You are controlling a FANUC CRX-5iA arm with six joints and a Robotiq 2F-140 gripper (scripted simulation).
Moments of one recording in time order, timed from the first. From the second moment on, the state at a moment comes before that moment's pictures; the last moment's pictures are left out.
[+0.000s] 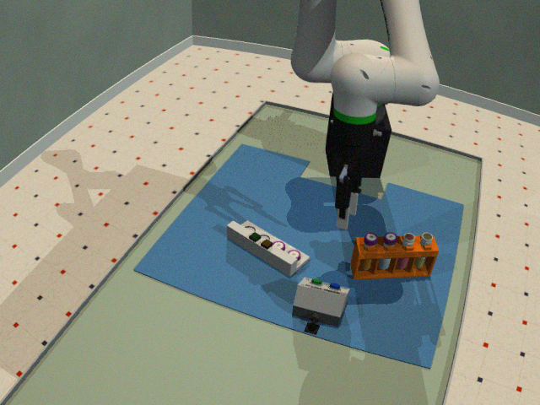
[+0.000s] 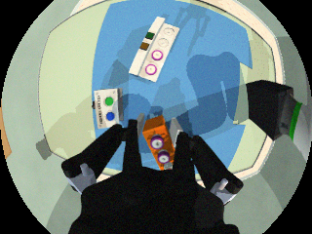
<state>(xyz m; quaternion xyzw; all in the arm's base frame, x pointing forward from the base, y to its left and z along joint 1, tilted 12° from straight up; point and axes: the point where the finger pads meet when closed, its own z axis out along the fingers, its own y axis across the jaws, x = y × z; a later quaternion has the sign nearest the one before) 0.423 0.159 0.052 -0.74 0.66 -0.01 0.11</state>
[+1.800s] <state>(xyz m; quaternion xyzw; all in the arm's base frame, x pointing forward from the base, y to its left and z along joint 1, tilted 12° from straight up) 0.412 0.232 0.013 -0.73 0.67 -0.03 0.10</state>
